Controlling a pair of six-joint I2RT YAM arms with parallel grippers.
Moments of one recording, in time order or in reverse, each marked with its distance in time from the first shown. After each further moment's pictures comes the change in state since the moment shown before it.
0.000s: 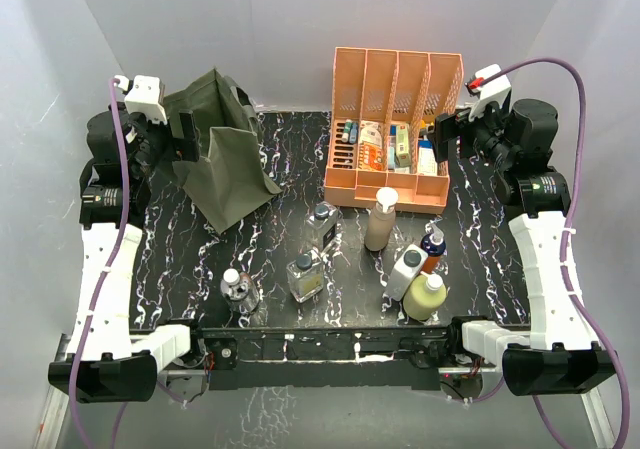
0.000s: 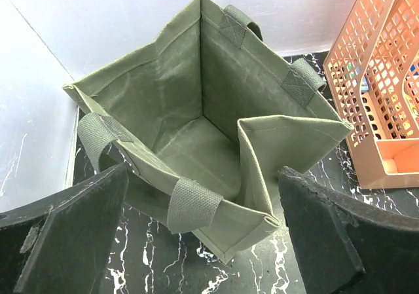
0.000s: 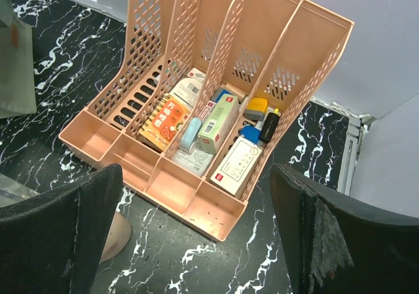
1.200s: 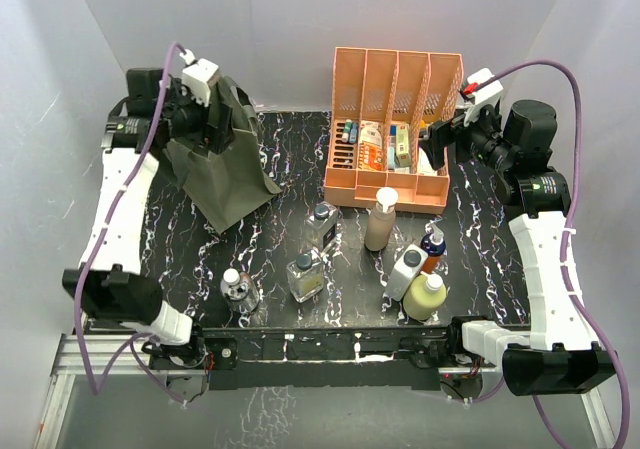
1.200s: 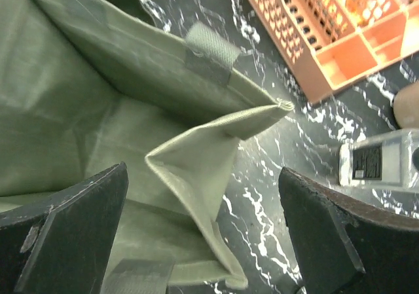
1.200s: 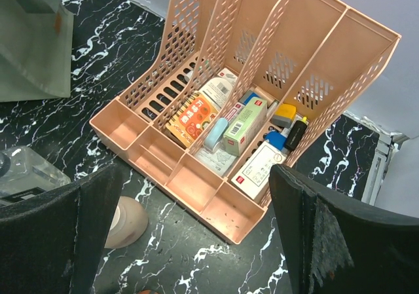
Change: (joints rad) left arm -0.065 0.379 0.385 -0.326 0.298 0.214; right arm 0.000 0.000 0.002 -0.034 -0.121 -0.027
